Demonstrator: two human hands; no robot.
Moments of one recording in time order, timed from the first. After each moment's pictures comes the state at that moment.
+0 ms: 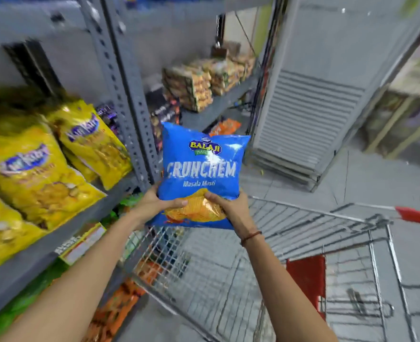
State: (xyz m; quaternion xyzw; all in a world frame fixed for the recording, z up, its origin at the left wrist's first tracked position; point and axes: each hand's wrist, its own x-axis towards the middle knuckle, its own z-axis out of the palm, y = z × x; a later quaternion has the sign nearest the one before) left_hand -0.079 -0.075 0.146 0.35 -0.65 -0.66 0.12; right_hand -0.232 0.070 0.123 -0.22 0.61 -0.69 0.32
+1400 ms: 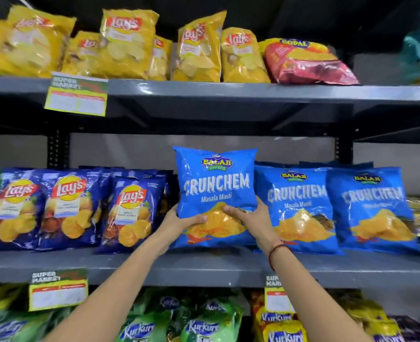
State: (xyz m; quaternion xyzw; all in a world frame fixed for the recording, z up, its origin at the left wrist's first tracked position) left_hand 0.400 -0.075 0.490 0.46 -0.56 -0.31 0.62; right_hand 0.209 -0.127 0.496 -0.65 0.27 -0.60 0.39
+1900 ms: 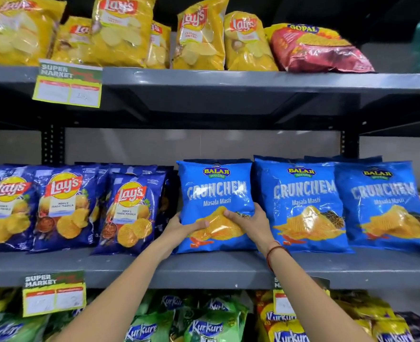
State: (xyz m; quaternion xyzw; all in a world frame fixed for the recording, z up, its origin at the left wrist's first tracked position) left_hand 0.417 -0.110 0.466 0.53 -0.52 -0.33 0.58; right_hand 0.225 -0.165 0.471 -0.64 0.35 -0.57 0.37
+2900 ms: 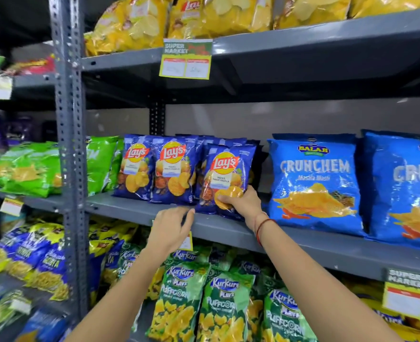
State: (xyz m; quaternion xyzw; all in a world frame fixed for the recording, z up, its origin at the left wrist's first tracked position) left_hand 0.561 0.033 0.403 0.70 -0.55 0.26 0.37; right_hand 0.425 -0.102 0.458 -0.70 0.34 -0.44 0.45
